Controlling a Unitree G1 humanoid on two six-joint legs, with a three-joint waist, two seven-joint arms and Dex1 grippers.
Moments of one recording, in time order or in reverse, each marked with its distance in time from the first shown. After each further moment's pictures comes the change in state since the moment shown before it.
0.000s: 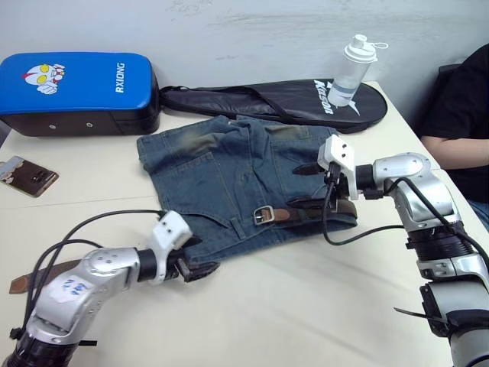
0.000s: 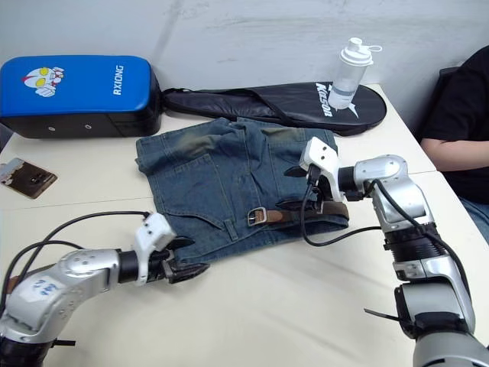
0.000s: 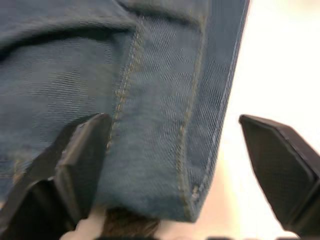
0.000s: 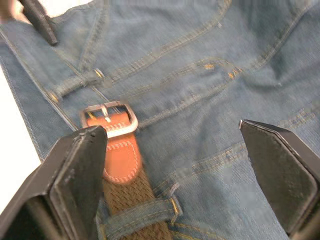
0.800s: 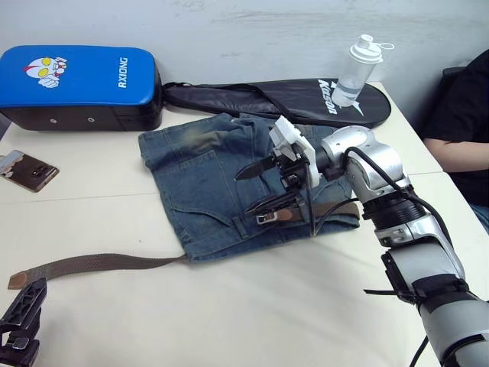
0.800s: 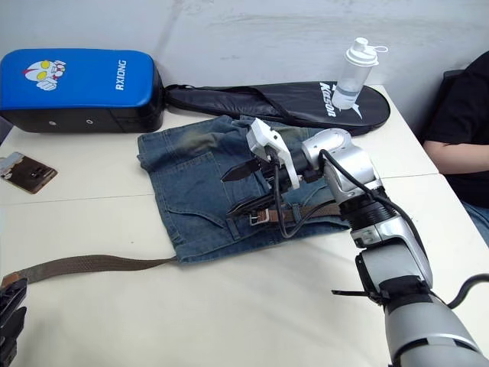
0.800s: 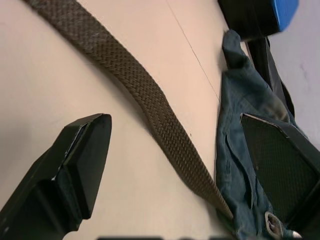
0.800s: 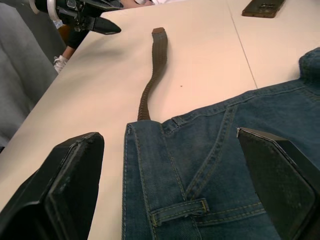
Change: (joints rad) left arm 0.800 -0.435 0.667 -0.058 -1.160 -0.432 0.838; right arm -0.240 0.197 0.157 0.182 0.116 -0.029 0.225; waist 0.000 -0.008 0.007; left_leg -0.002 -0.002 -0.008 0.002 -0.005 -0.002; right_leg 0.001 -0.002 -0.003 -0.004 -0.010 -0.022
